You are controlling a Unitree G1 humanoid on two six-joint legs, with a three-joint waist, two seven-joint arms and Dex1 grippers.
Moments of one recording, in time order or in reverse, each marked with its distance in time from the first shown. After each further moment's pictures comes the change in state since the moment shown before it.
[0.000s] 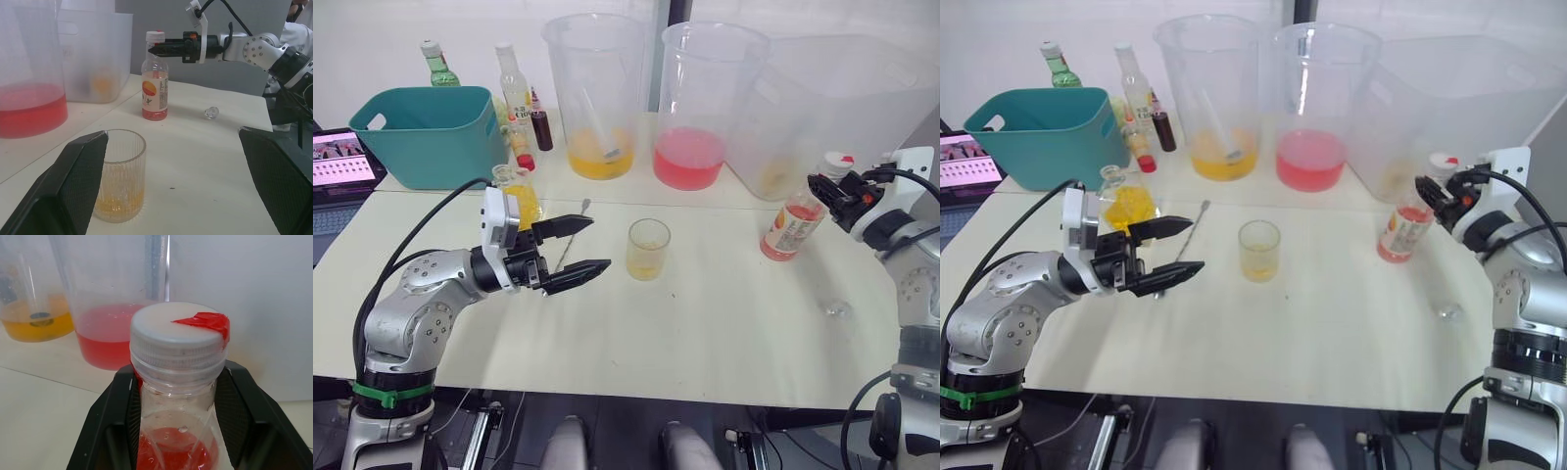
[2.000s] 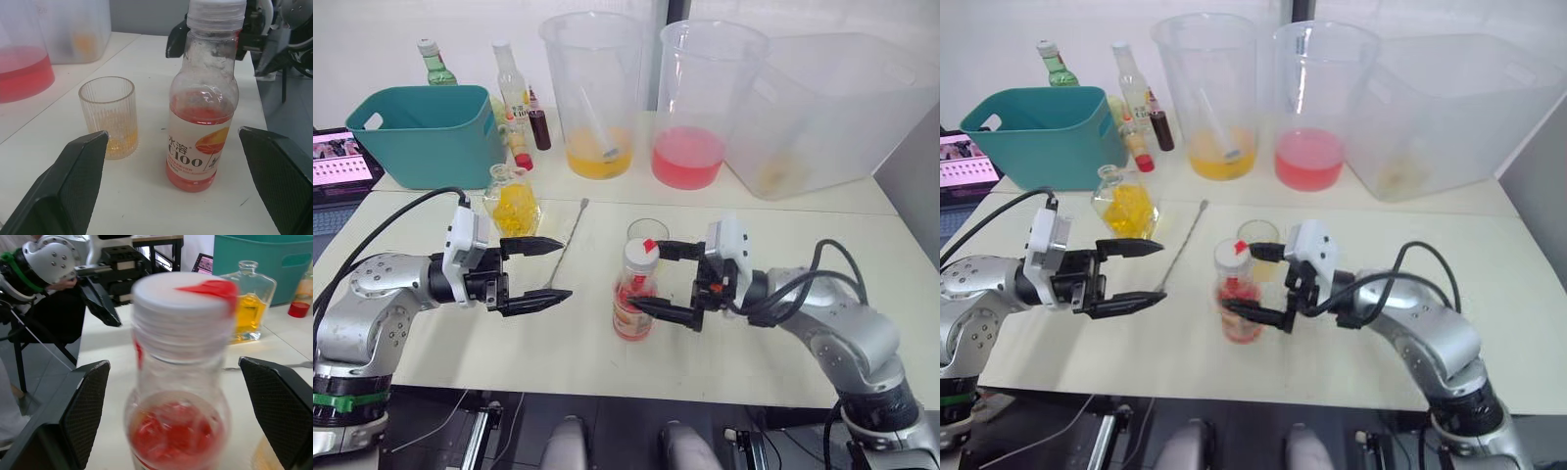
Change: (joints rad) left arm 0.103 0.189 0.069 0.077 0.065 -0.113 -0.238; right arm 0.144 0.086 0.467 -0.710 0.242 0.184 0.262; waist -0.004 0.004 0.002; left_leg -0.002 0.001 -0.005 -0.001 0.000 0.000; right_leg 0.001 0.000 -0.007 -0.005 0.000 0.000
